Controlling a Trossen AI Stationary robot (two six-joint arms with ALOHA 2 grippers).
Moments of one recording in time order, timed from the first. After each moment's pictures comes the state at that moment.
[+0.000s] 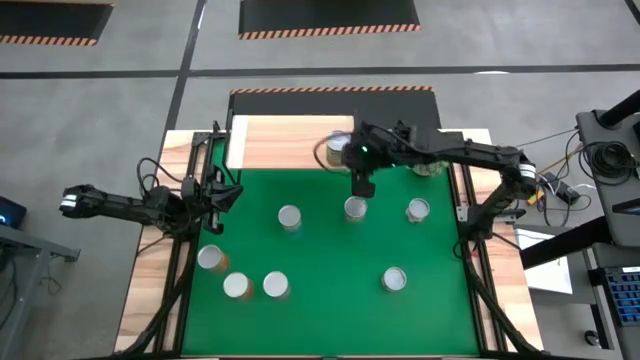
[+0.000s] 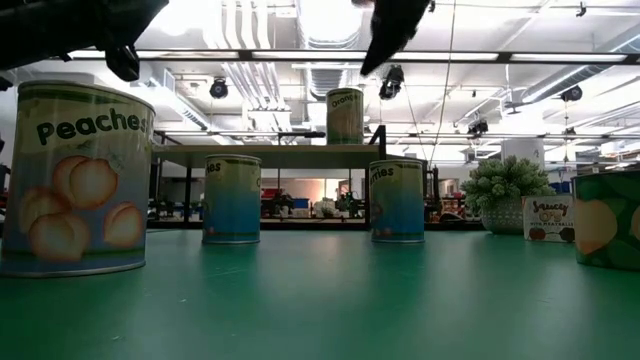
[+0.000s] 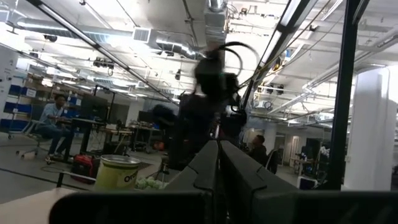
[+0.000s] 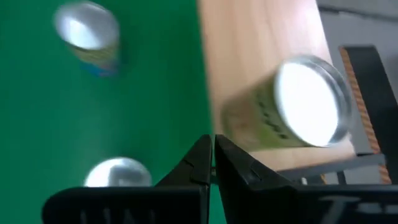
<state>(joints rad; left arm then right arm) -0.10 0.37 0.07 0.78 -0.28 -0.07 -0.18 1.59 1.66 -0.95 0.15 -0.23</state>
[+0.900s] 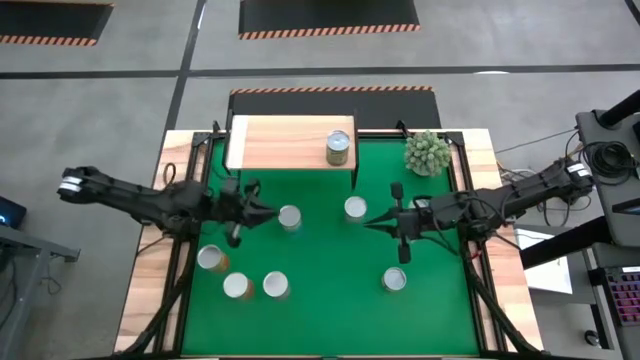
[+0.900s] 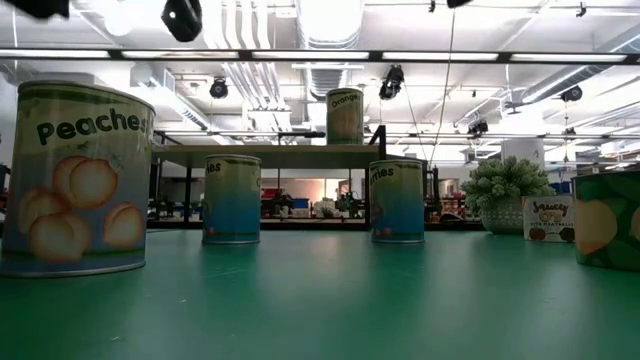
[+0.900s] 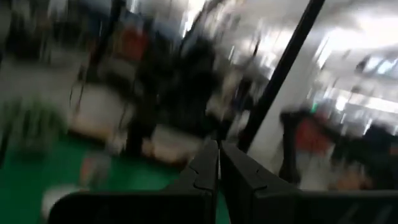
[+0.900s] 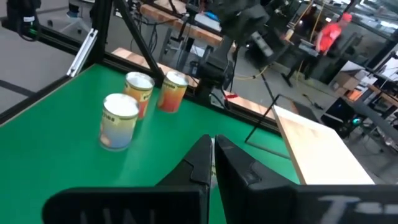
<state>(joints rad) -0.18 0.88 0.56 0.42 -0.06 -0.44 0.27 1.02 0.75 0.10 0.21 -0.33</state>
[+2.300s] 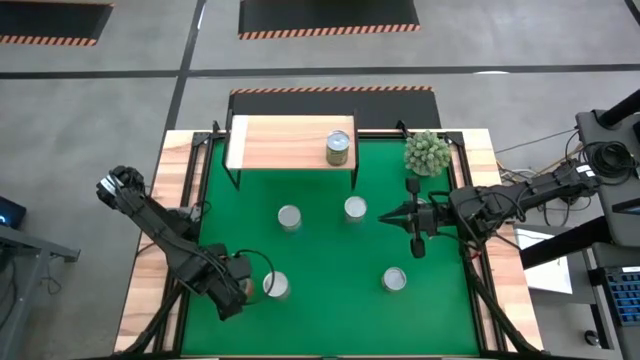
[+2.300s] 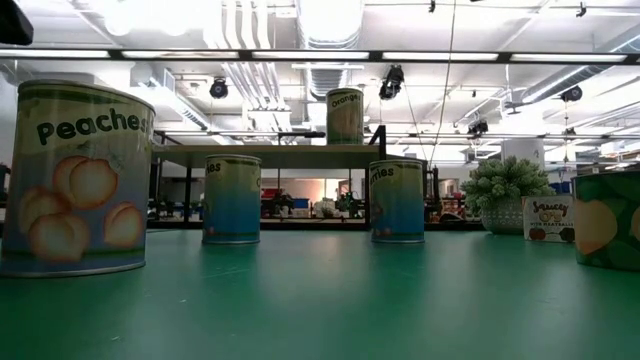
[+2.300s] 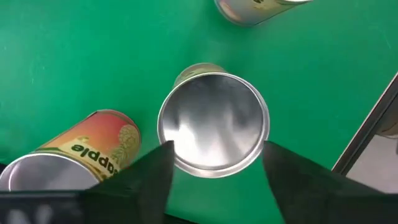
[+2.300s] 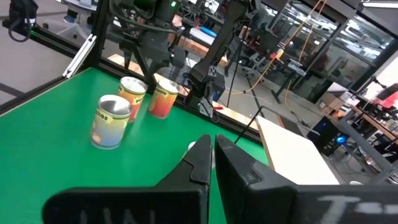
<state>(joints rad) -0.74 1.47 1.18 -1.17 -0.02 -1.14 0.27 0.86 0.68 0.06 0.21 -0.42</state>
